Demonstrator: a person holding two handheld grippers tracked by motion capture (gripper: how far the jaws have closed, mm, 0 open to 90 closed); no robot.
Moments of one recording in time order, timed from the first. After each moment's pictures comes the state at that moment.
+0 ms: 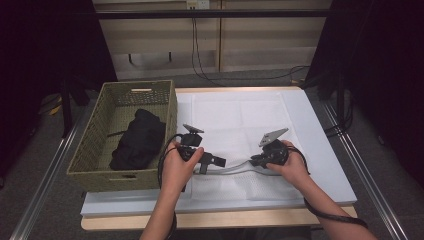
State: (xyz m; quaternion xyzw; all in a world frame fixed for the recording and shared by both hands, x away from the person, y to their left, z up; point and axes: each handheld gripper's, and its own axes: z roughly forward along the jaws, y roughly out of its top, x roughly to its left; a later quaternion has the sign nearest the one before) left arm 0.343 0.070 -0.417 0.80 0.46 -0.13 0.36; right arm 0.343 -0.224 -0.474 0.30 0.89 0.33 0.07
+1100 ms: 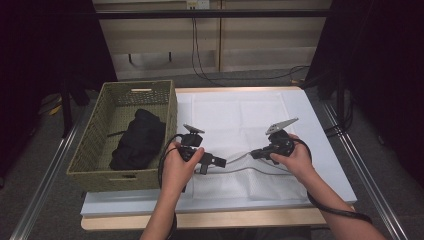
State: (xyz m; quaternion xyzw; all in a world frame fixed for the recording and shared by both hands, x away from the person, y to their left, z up) left arm 0.342 0.070 -0.417 0.80 0.46 -0.13 0.35; right arm 0.348 -0.235 -0.444 0.35 0.85 0.38 0.02
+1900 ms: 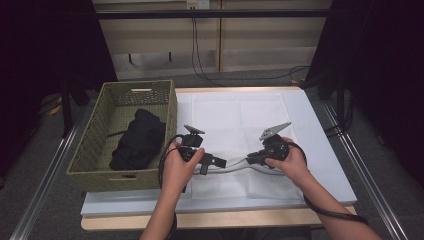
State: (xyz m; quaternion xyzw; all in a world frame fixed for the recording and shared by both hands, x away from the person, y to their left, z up) left arm 0.343 0.069 -0.420 0.80 0.46 -0.14 0.35; right arm 0.343 -0.219 -0.453 0.32 0.87 0.38 0.02
